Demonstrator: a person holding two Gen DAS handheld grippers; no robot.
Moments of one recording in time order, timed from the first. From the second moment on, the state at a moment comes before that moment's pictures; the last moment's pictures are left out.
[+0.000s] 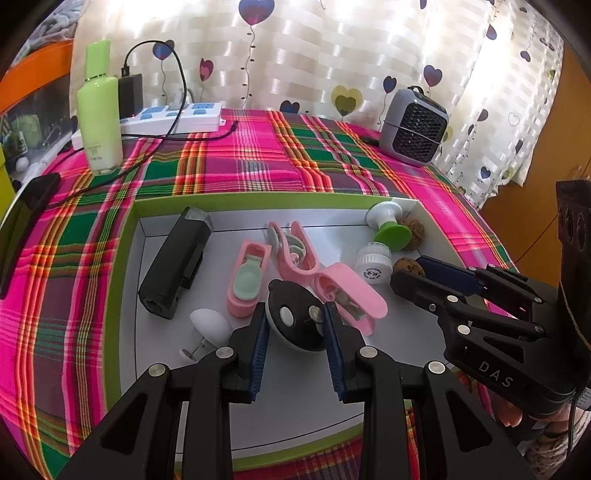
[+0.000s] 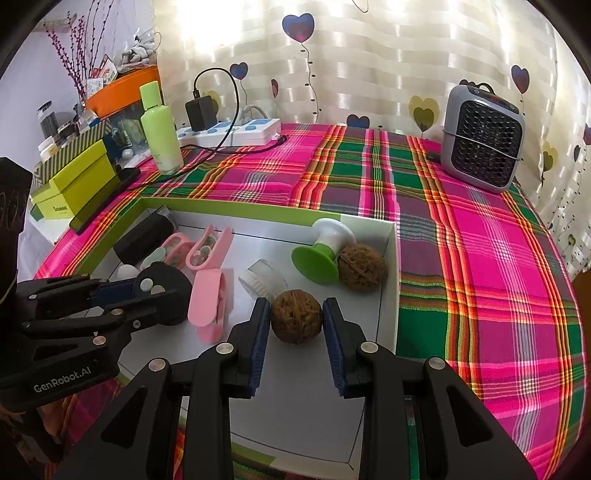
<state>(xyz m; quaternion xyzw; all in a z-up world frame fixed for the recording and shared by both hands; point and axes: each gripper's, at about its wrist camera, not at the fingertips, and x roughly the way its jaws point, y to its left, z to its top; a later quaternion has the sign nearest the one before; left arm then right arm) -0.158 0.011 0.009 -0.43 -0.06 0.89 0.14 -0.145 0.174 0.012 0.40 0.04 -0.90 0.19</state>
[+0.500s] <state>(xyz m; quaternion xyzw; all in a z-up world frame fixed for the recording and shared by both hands) -0.155 0.010 0.011 -0.43 -0.06 0.89 0.14 -0.143 0.174 0.014 0.40 0.04 -0.90 0.19</state>
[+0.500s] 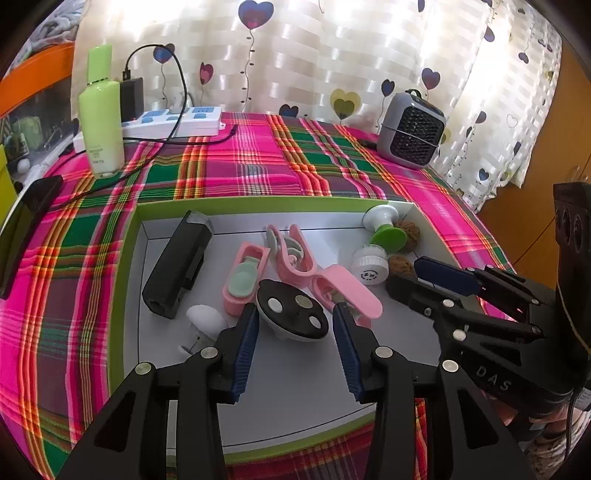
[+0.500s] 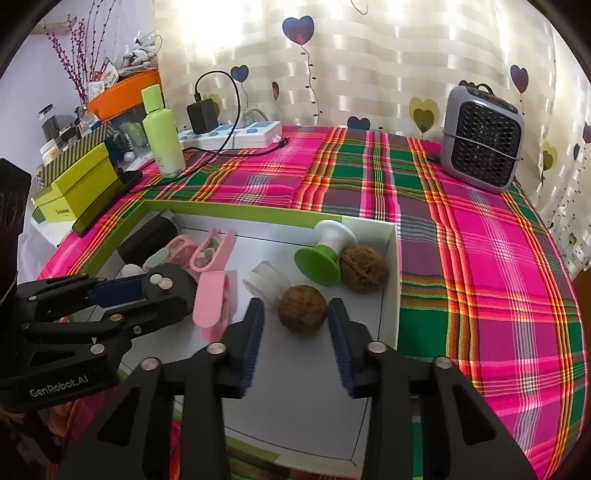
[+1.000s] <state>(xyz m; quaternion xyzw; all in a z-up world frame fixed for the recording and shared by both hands) -0.139 0.008 0.021 -0.42 -0.06 0.90 0.12 -0.131 0.176 0.021 0.39 0.04 -0.90 0.17</state>
